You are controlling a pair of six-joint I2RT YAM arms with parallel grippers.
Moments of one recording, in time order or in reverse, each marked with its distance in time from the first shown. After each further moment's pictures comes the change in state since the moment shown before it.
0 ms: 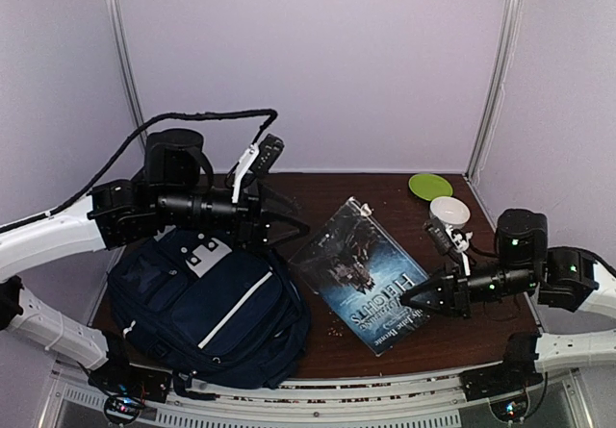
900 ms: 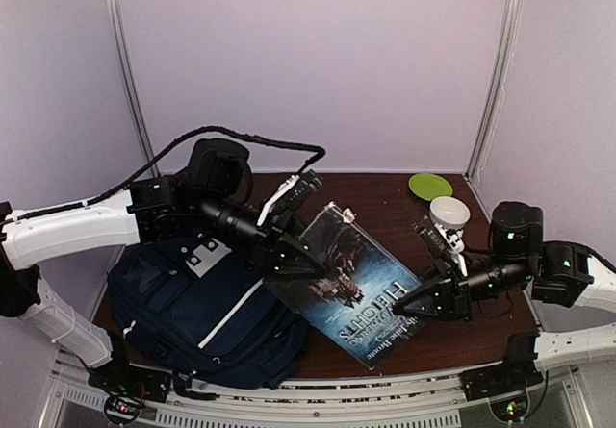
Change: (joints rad) left arm -0.024 0.171 0.072 -0.067 0.380 0.080; right arm 0.039 0.072 0.039 0.092 -0.170 -0.054
